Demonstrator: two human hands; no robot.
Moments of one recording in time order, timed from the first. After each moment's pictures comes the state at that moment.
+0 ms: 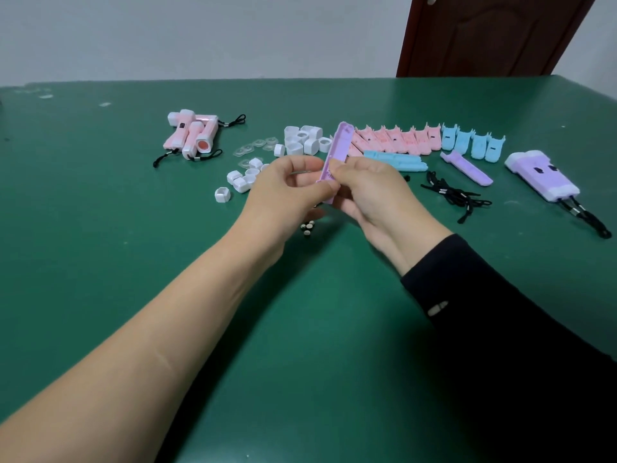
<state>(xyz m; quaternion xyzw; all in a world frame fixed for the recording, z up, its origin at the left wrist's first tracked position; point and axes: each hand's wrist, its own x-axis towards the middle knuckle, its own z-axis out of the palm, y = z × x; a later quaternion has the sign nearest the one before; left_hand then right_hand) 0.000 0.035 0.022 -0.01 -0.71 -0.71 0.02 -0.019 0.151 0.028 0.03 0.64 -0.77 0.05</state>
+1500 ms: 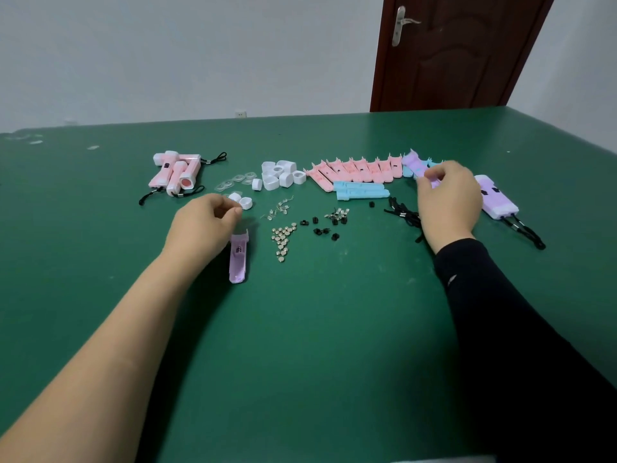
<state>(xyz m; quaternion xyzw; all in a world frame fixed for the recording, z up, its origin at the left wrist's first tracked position) -0.031 -0.031 0.011 0.07 -0.94 -0.32 0.14 -0.060 0.285 0.013 0.18 0.87 -0.32 -0.32</state>
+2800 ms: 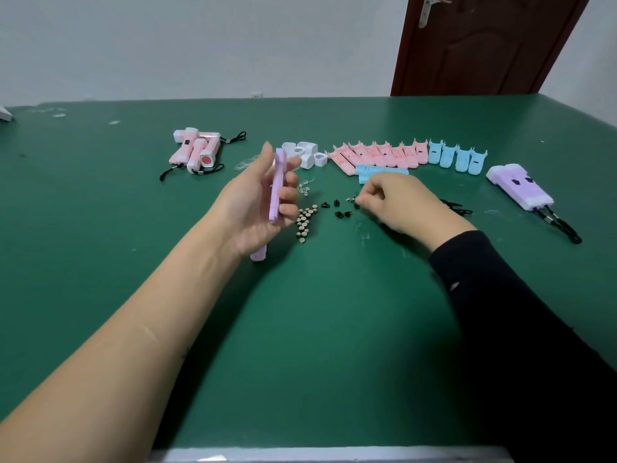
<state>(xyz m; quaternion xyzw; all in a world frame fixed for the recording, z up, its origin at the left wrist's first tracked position) -0.006 0.012 0.041 0.05 -0.46 -0.87 -0.14 -0.041 0.216 0.026 -0.10 0.97 -0.22 -0.03</state>
